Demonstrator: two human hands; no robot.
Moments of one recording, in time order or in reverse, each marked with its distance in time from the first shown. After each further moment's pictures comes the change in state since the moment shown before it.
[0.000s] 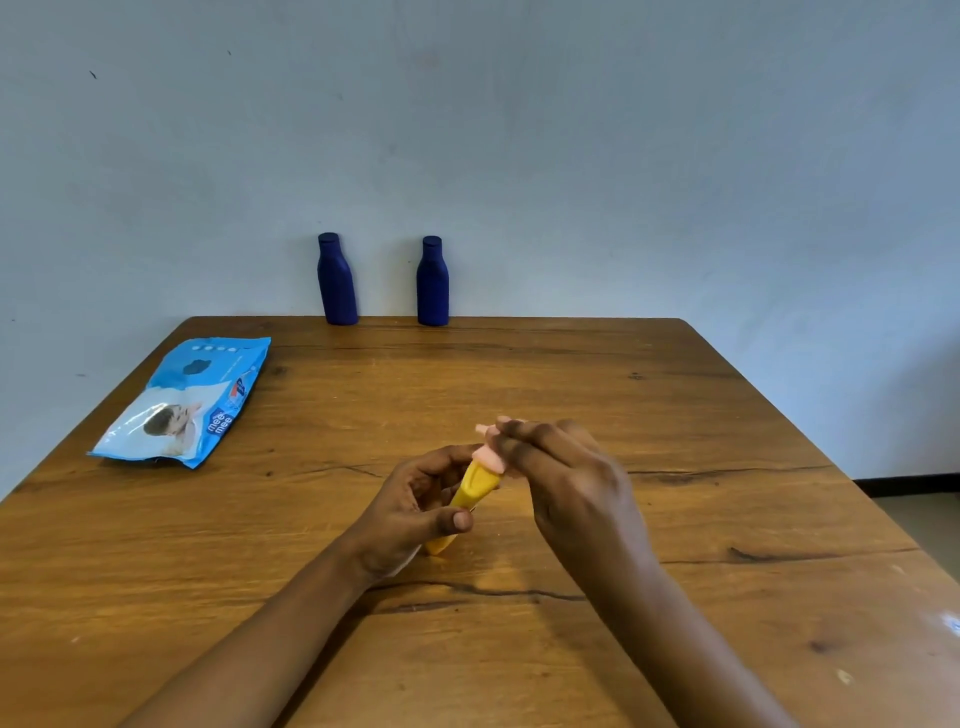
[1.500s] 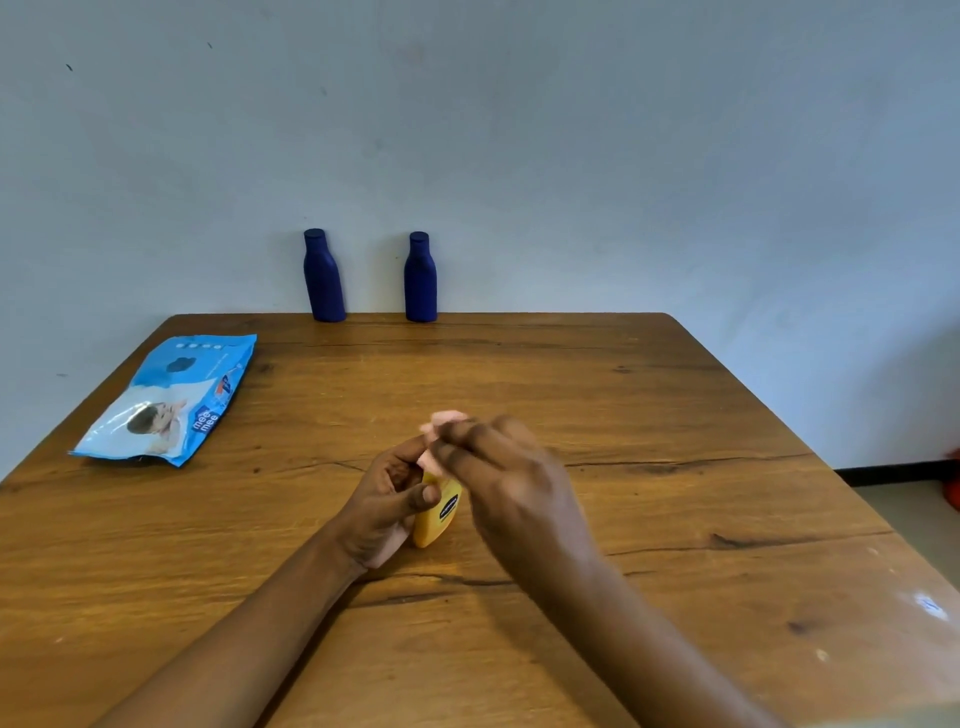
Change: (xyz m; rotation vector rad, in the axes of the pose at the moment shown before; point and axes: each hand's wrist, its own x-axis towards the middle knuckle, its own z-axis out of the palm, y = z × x) left_hand 0.000 -0.004 -0.006 -0.152 0.022 -0.053; right_hand 0.006 -0.018 0.017 0.039 0.017 -0.083
